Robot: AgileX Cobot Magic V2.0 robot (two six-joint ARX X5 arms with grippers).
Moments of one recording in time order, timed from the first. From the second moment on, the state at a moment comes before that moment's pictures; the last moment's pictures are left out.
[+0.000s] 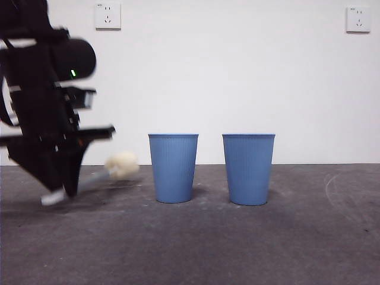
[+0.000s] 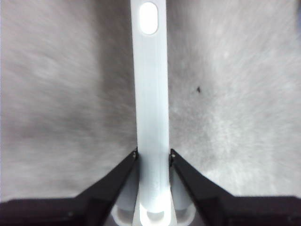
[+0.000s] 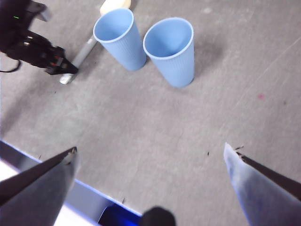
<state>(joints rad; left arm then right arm) -0.34 1.68 1.08 -0.59 -0.02 -0.20 0.01 0.74 1.01 -1.05 -0.53 -0.15</state>
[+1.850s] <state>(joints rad) -0.32 0.96 1.08 -0.96 0.13 0.04 0.44 1.58 0.34 0.87 -0.09 0.07</state>
